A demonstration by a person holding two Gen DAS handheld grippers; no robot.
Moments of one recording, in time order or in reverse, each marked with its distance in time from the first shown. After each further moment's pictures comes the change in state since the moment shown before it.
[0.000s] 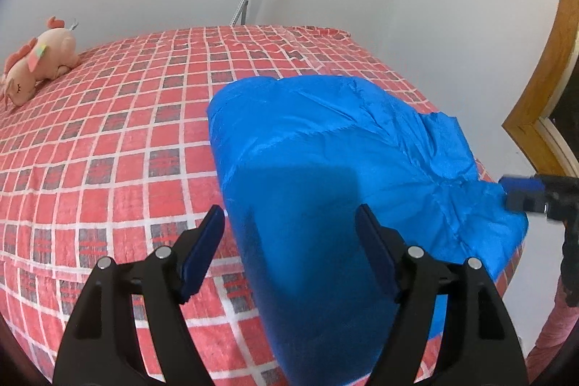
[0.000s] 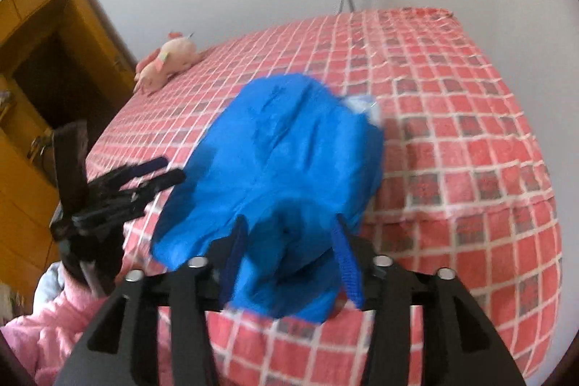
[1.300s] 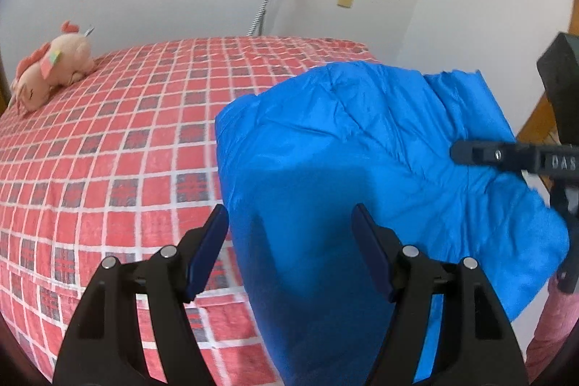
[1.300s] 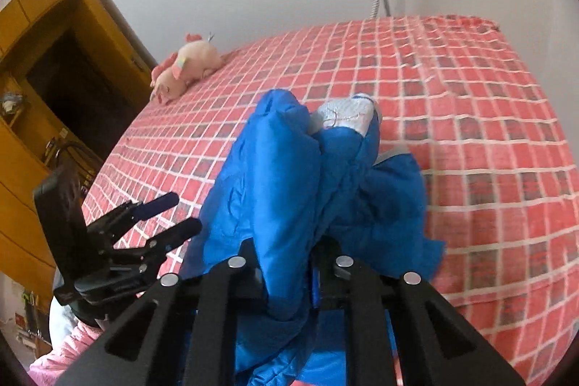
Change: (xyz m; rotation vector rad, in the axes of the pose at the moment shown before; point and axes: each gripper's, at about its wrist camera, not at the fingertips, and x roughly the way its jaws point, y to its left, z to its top) left arm -0.008 0.019 0.030 -0.019 -0.021 0.045; right arm 0.039 0.022 0.095 -0.011 -0.032 0.065
